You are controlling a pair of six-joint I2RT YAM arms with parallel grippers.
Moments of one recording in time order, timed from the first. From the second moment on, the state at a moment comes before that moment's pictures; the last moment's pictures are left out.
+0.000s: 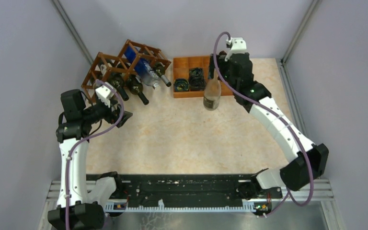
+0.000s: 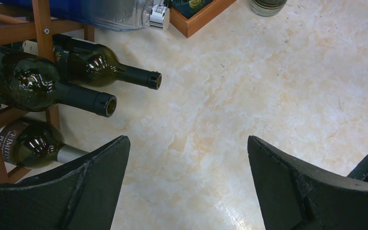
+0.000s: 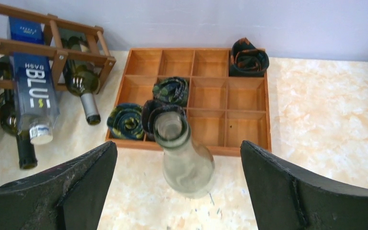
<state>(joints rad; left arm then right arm) 0.19 0.91 1.01 -0.65 0.79 0.47 0.48 1.40 1.41 -0.26 0.29 0.17</state>
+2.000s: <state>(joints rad) -0.23 1.54 1.29 -0.52 0.36 1.44 0.83 0.95 0.69 -0.20 -0.02 0.50</state>
